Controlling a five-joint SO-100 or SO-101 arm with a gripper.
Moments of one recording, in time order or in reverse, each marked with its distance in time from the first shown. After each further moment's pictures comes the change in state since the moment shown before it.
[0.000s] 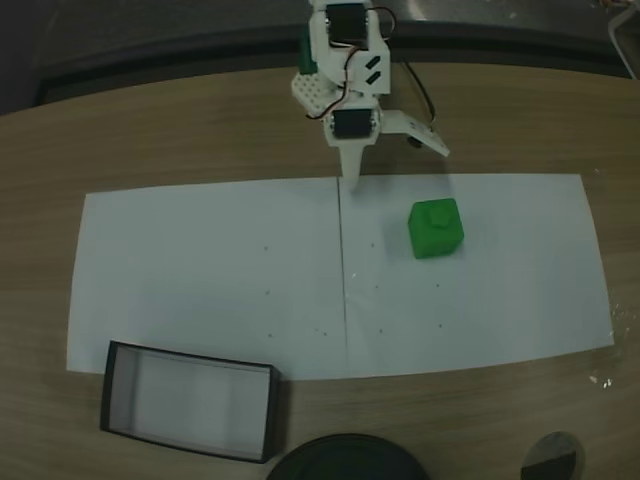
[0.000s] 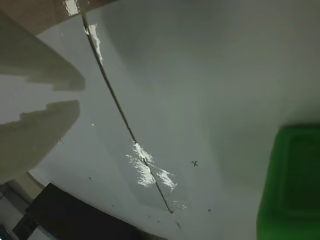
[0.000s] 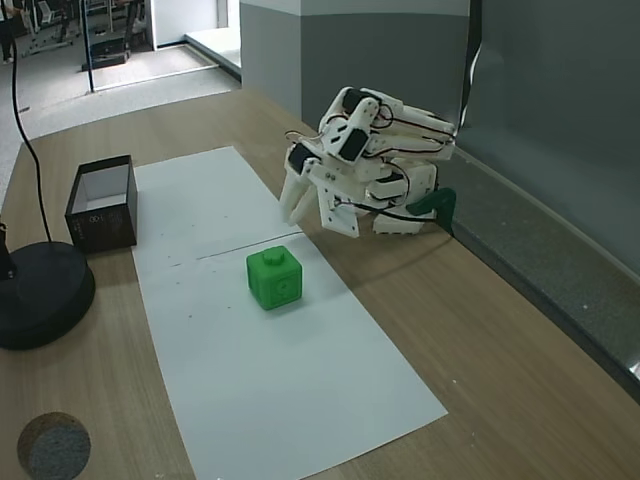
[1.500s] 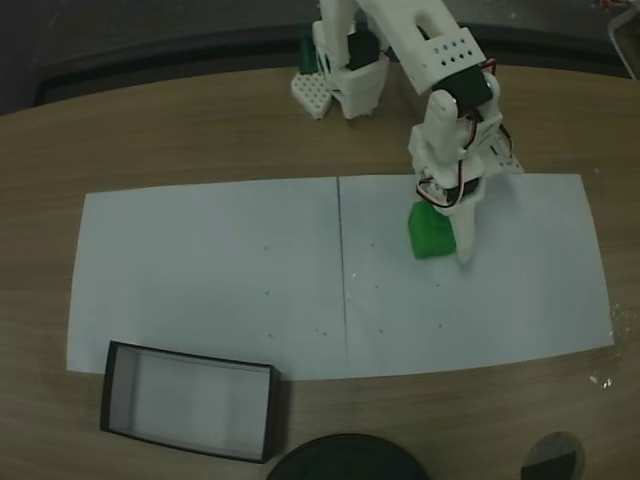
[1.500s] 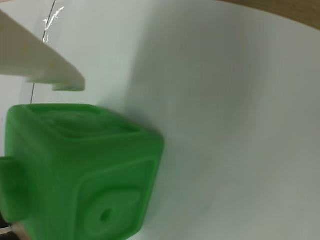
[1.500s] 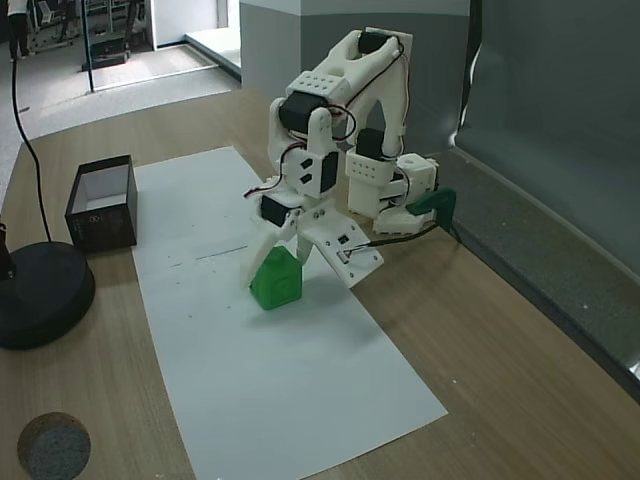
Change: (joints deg) arm -27.6 -96.9 -55.5 -4.4 6.9
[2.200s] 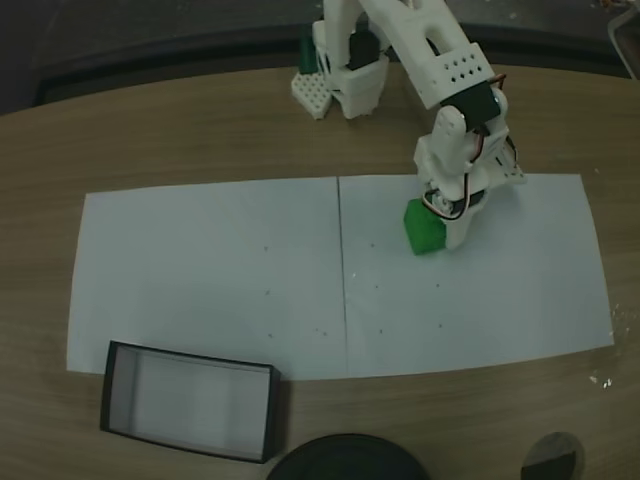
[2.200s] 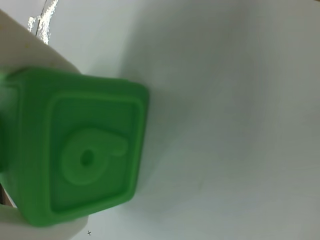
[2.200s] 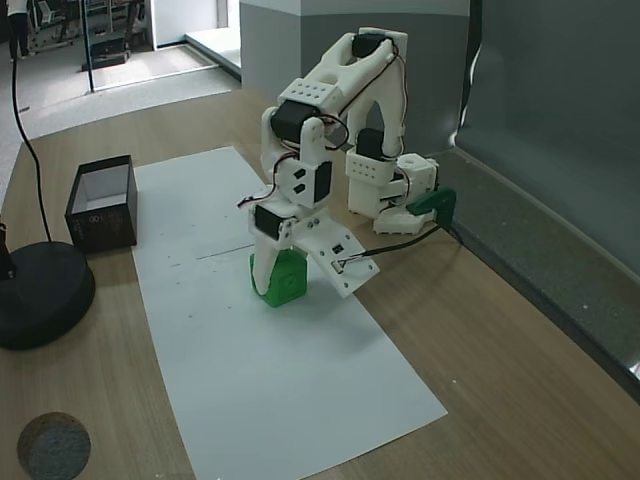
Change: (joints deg) arm 0.0 -4.7 -3.8 -1.0 -0.1
